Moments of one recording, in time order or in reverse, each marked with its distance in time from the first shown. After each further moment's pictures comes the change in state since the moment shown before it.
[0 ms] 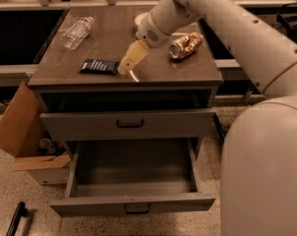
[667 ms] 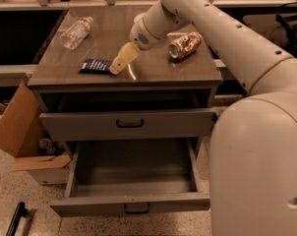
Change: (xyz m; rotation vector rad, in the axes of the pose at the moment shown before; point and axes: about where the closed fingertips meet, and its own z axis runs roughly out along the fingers) arm -0.010 -0.017 0.033 0.029 -0.029 0.053
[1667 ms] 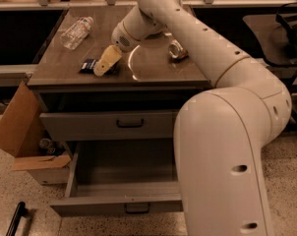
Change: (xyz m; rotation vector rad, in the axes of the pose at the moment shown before) arm -0.029 0.000 0.061 -0.071 0.005 -0.039
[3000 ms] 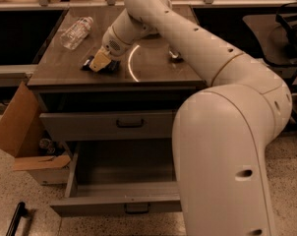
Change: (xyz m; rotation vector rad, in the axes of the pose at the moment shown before) arm -0.010 0.018 0.021 0.007 0.027 0.004
